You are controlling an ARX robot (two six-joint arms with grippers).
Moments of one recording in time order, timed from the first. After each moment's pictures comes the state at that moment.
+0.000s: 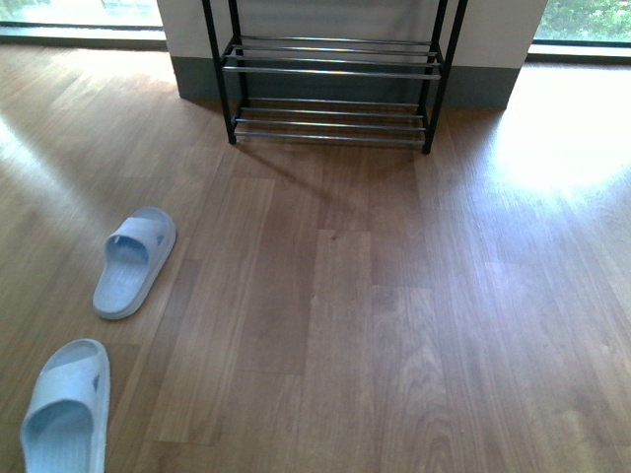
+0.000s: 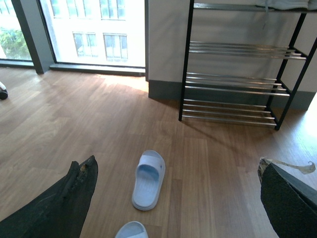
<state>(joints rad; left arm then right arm) 0.00 0.02 0.01 0.00 0.00 0.00 0.00 0.00 0.02 0.00 0.00 0.00</state>
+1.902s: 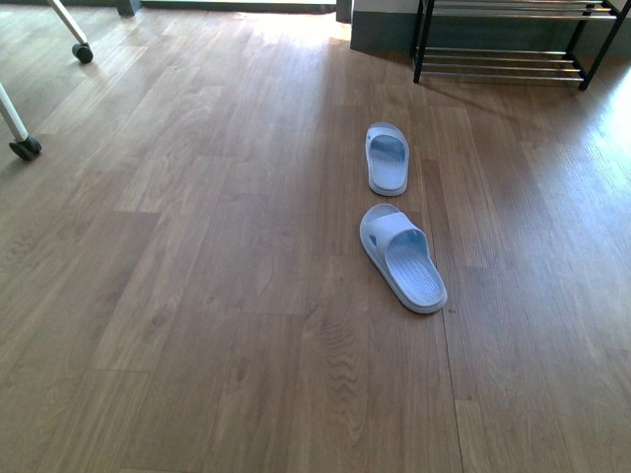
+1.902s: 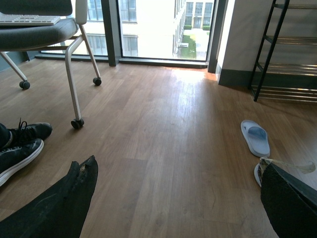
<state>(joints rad) 0.00 0.01 0.01 0.00 0.00 0.00 0.00 0.00 0.02 0.00 0.00 0.00</state>
